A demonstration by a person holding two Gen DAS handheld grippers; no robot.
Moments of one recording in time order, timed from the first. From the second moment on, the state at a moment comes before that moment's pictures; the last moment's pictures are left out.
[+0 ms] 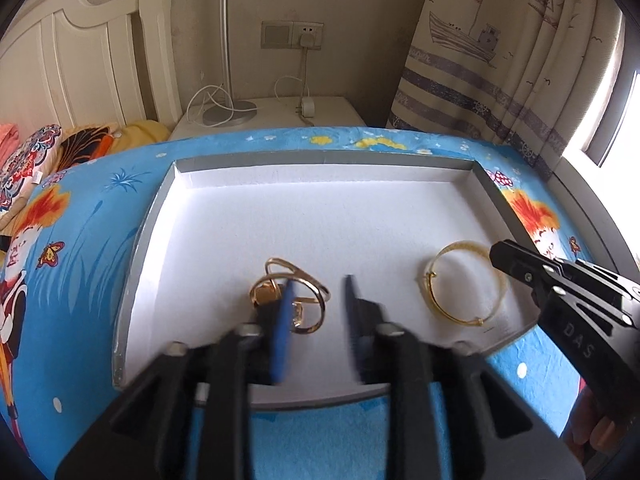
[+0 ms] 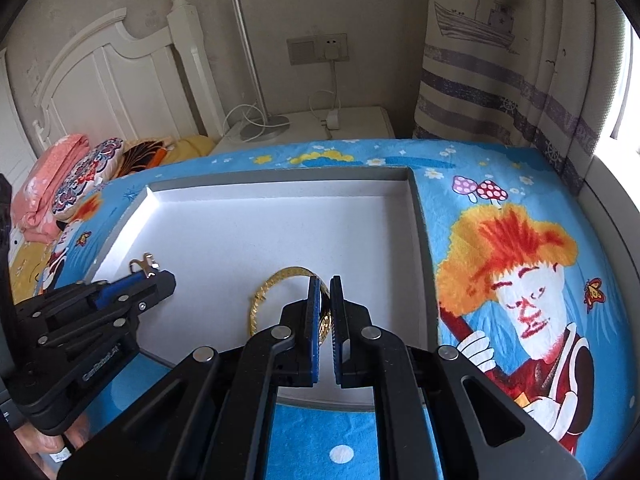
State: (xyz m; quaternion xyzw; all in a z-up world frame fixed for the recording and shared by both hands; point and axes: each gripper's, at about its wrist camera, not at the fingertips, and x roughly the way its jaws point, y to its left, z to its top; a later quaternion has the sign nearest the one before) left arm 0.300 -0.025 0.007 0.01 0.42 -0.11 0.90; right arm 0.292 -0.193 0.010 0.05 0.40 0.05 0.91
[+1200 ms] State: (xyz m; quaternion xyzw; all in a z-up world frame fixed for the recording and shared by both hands) left arm 0.100 0.052 0.040 0.00 0.36 -0.06 0.93; right arm 0.110 -0.225 0.036 0.04 0.33 0.03 0.94
